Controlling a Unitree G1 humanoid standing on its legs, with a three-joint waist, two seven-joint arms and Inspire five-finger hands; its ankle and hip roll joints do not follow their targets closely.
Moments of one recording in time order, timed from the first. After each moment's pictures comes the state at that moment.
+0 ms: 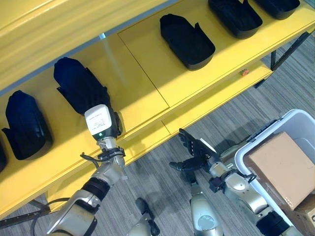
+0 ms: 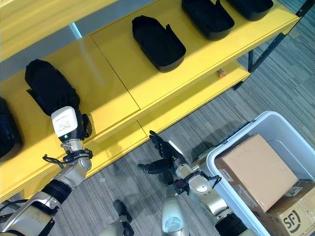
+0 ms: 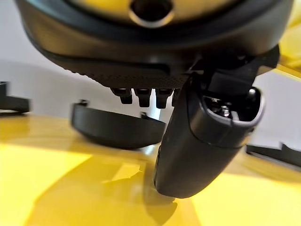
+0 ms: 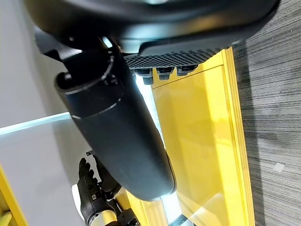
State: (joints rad) left arm -0.53 0.48 -0.47 0.57 0.35 0.30 0.91; right arm -0.15 -0.52 0.49 0.05 0.47 -0.04 0.04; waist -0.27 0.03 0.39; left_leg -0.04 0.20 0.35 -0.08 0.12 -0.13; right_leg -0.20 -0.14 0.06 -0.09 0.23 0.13
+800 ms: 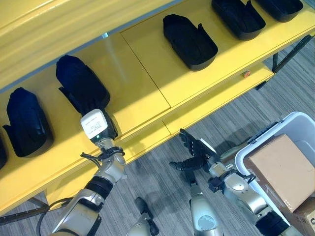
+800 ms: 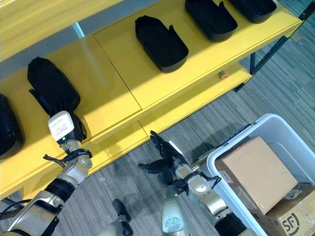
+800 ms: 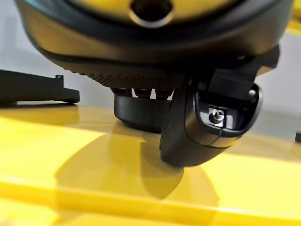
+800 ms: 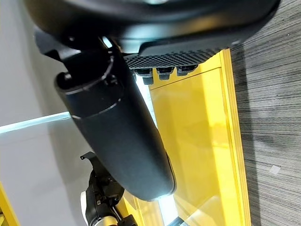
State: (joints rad) left arm -0.57 0.46 -0.44 0.62 0.37 0.46 0.77; right arm -0.16 -0.52 0.50 0.05 0.47 -0.02 0.02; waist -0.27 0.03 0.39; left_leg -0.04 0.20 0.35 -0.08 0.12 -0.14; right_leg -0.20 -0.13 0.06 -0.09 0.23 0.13
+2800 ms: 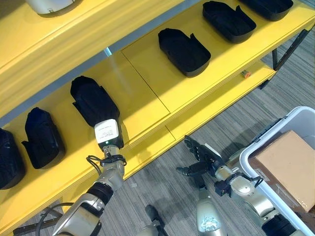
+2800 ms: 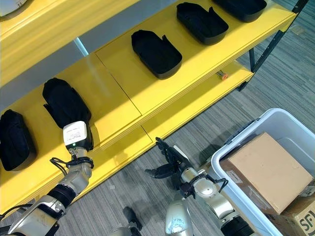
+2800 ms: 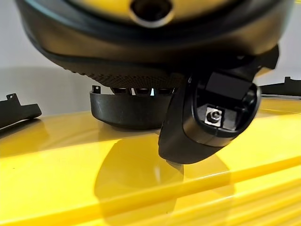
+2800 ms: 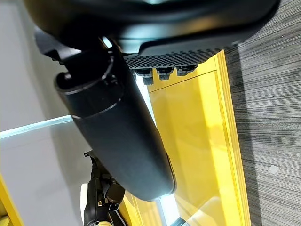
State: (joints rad) left arm -0.49 0.44 -0.51 0.68 0.53 0.41 0.62; right arm -0.12 -0.56 0.46 0.05 0.44 0.03 0.06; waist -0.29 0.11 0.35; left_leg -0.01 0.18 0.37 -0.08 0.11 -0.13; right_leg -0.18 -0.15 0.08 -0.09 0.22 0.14
